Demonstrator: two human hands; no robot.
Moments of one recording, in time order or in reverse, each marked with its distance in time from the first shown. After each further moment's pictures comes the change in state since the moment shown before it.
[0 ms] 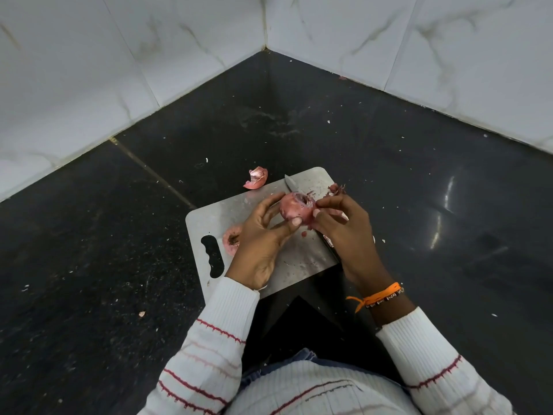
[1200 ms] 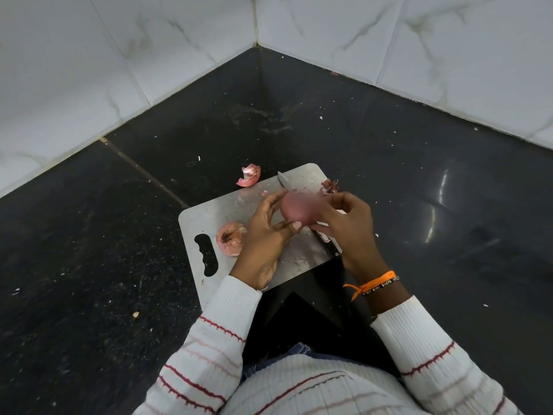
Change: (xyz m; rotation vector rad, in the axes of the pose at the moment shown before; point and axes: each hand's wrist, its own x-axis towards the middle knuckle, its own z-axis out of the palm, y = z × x) left_hand -0.002 -0.009 0.010 0.099 -0.099 0.070; right_hand 0.005 -0.006 -0.005 0.019 0.088 0.116
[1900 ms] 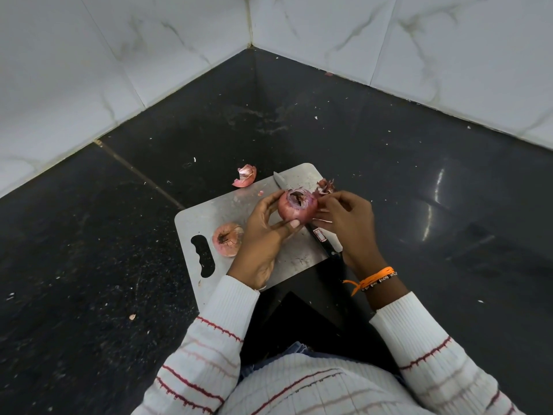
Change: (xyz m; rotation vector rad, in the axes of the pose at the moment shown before) left_hand 0.001 -0.002 0.003 -0.021 -0.005 -0.011; right_hand 0.005 0.002 -0.007 -0.008 0.021 -0.003
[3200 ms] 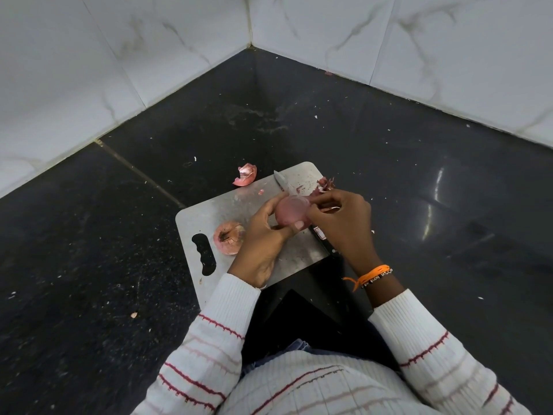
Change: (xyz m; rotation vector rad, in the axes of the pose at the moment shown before) left_hand 0.000 -0.002 -0.003 0.108 0.000 -0.030; right_hand -0.001 0.003 0.000 -0.388 -0.009 -0.352
